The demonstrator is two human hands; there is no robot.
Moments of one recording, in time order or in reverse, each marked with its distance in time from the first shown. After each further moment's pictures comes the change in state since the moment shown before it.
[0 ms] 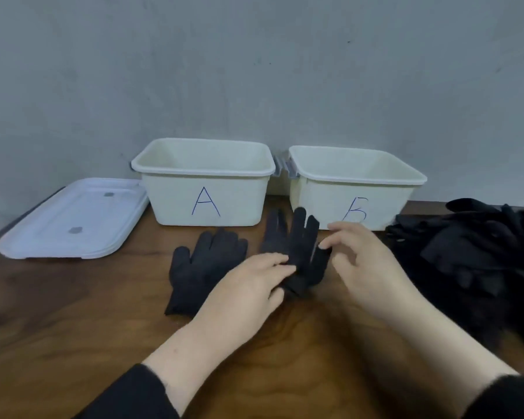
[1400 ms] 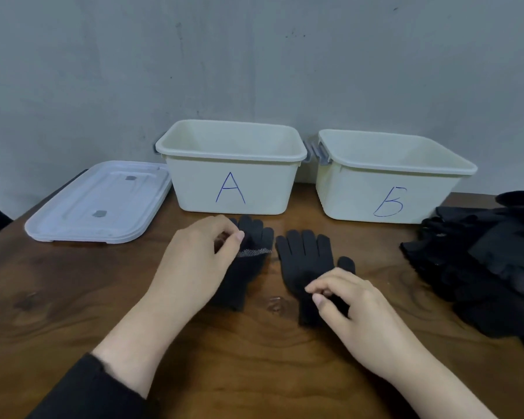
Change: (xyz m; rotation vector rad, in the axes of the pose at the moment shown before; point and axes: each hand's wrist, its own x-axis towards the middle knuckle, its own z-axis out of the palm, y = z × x) left_hand -0.023 -0.062 -0.056 -0.154 0.330 -0.354; right_hand -0.036 -0.012 0.062 -0.027 -0.224 -0.109
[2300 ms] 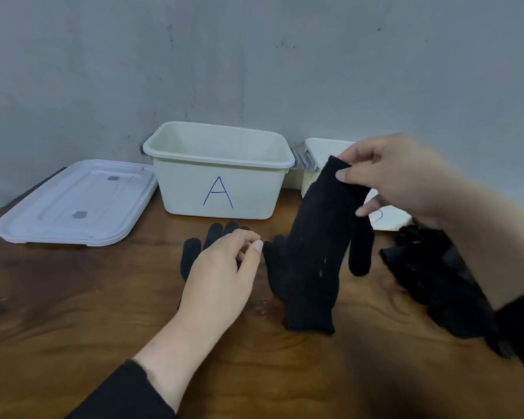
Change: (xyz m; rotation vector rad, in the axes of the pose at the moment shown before) left_hand -0.011 0.020 0.042 -0.143 0.035 -0.004; right_hand 0.101 -0.053 -0.146 0.260 0.096 0.235
